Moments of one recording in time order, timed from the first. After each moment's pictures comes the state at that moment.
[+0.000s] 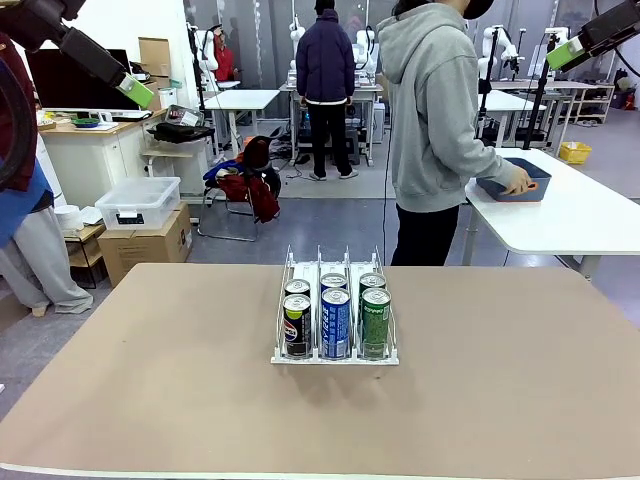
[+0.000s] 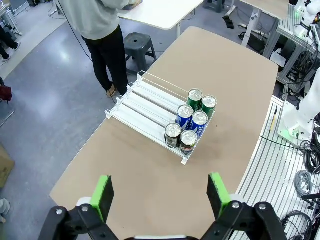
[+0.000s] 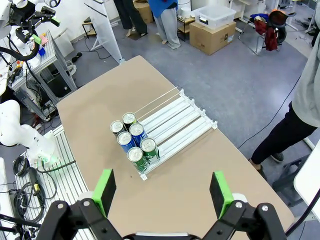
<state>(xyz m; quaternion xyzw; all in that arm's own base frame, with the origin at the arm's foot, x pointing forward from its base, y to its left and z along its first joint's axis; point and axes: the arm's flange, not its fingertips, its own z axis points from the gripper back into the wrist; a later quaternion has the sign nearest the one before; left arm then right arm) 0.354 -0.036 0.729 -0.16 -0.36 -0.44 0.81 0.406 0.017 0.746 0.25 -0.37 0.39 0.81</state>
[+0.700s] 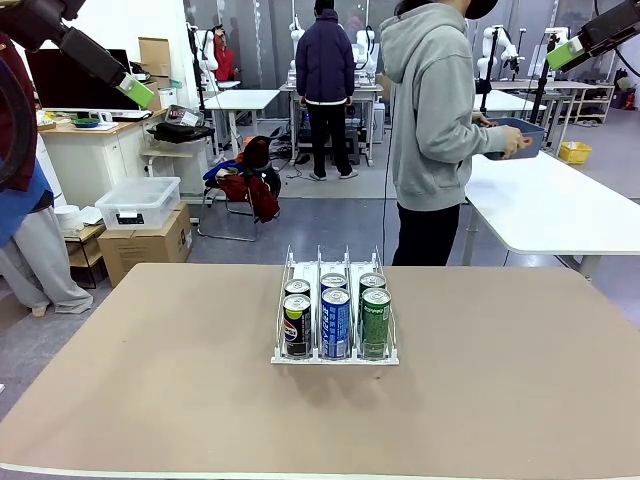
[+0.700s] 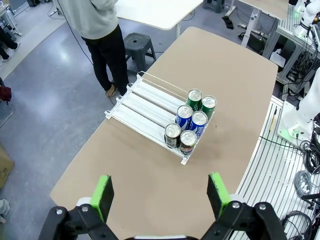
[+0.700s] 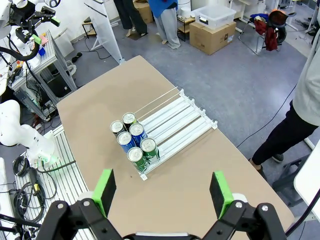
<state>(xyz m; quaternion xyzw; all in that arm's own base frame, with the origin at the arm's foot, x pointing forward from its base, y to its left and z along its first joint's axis) 0.354 -0.036 0.729 -0.16 -0.36 -0.44 0.81 0.406 0.017 0.746 0.25 -0.37 0.39 0.81</state>
